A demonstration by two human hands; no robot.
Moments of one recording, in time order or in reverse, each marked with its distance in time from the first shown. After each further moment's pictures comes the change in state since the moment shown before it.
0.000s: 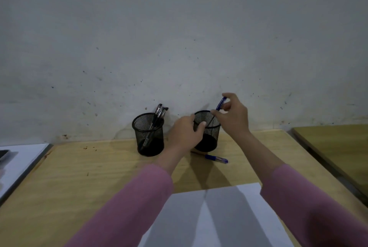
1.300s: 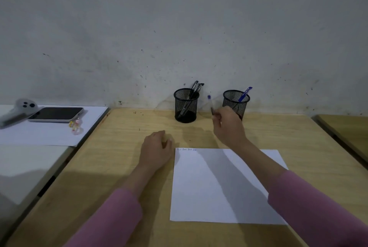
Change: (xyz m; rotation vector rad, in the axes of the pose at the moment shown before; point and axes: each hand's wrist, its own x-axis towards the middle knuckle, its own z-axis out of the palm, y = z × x) left_hand -0.178 -0.116 -0.074 0.017 0.149 -0.286; right_hand -0.130 -0.060 0.032 -0.160 -0.191 -0.258
